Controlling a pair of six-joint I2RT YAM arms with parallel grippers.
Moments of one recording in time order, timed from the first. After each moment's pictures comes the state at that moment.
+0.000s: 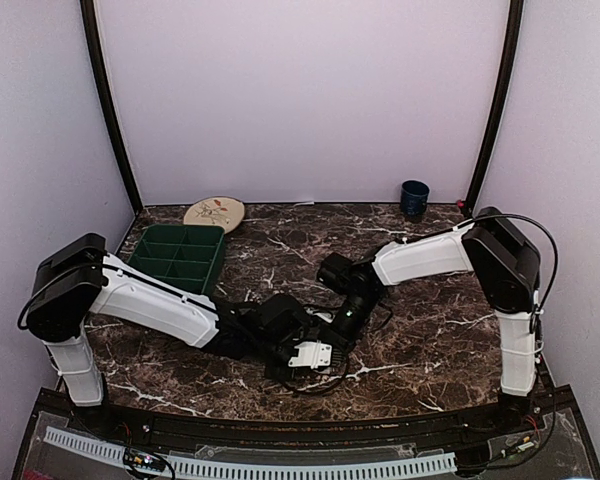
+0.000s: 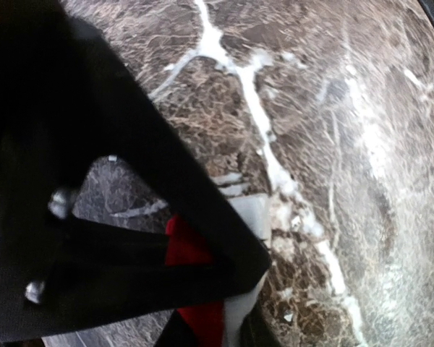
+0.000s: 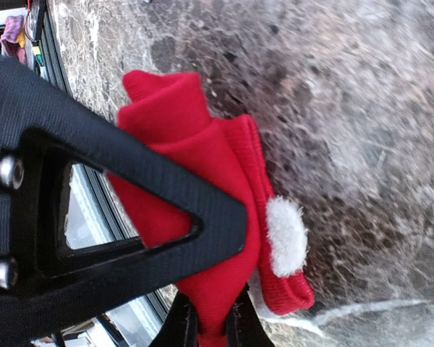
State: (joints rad) left arm -1.16 1.84 1.00 -0.12 -0.01 0.62; right arm 0.88 2.07 1.35 -0.78 -0.77 0.00
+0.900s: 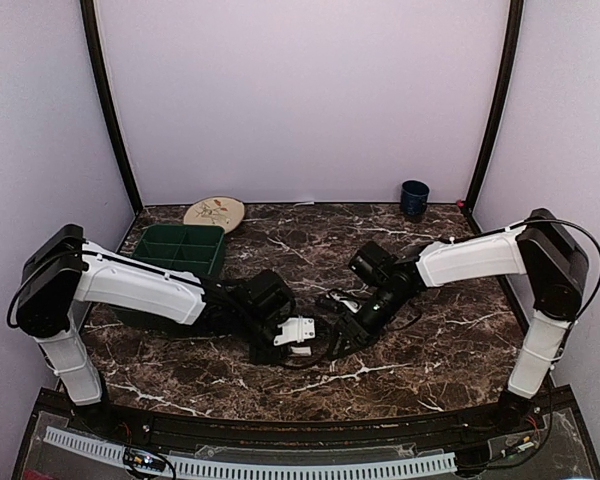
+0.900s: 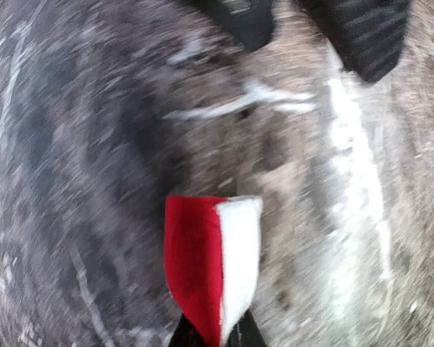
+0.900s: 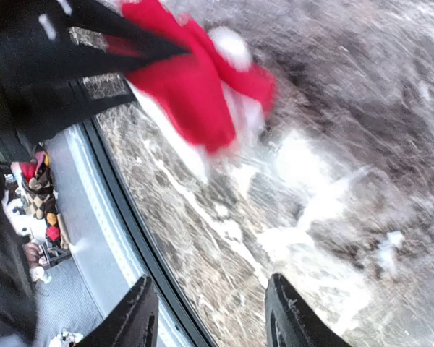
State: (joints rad) left arm -1.08 1.79 1.04 -0.32 0.01 0.48; right arm 0.81 1.81 1.09 -0.58 -0.75 0.16
